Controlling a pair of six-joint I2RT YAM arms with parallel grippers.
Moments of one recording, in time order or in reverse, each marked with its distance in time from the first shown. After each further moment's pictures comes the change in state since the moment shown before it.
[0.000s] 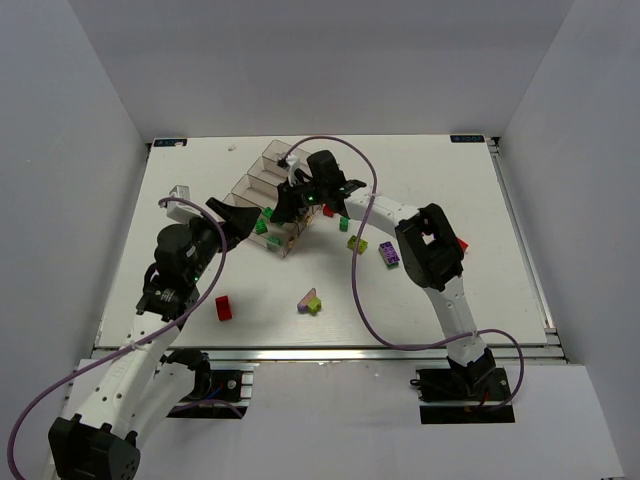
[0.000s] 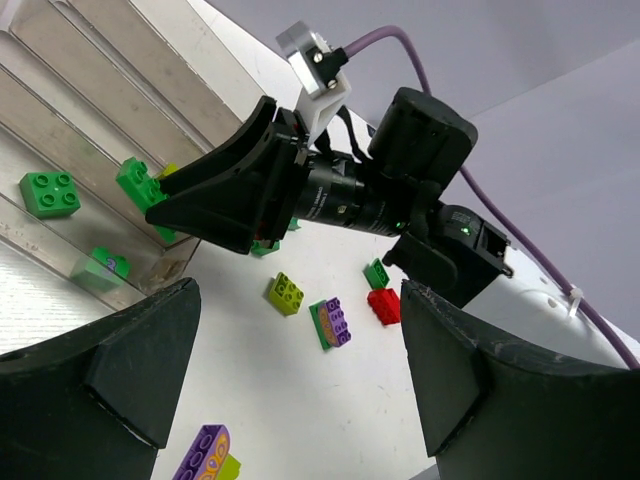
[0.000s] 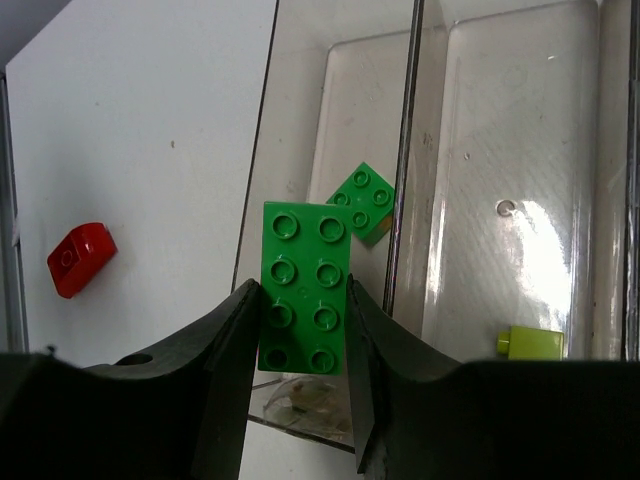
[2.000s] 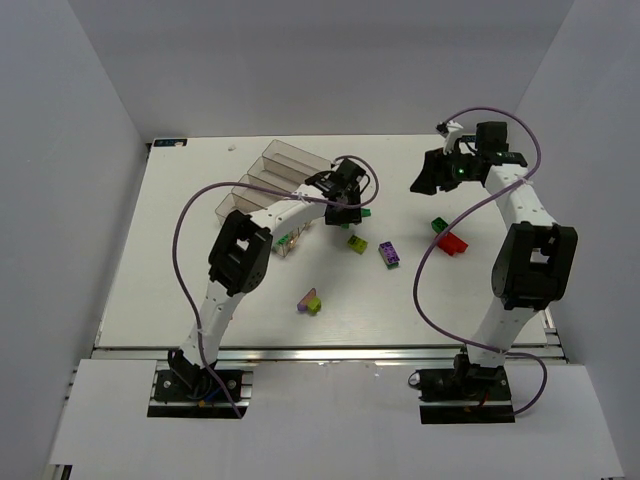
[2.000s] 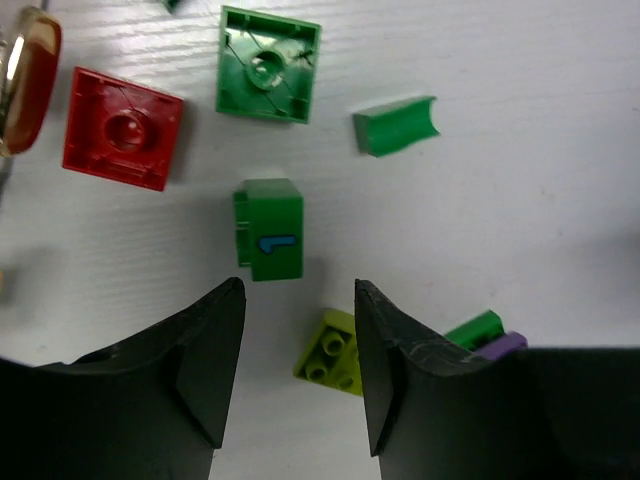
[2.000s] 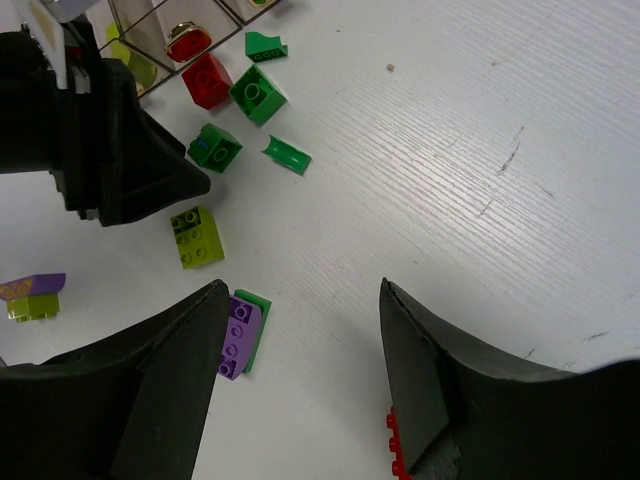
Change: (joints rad) left arm -0.438 1.543 1.323 -0.640 -0.210 0.225; right arm -0.714 -0.467 -0.260 -0.550 -0.067 -0.385
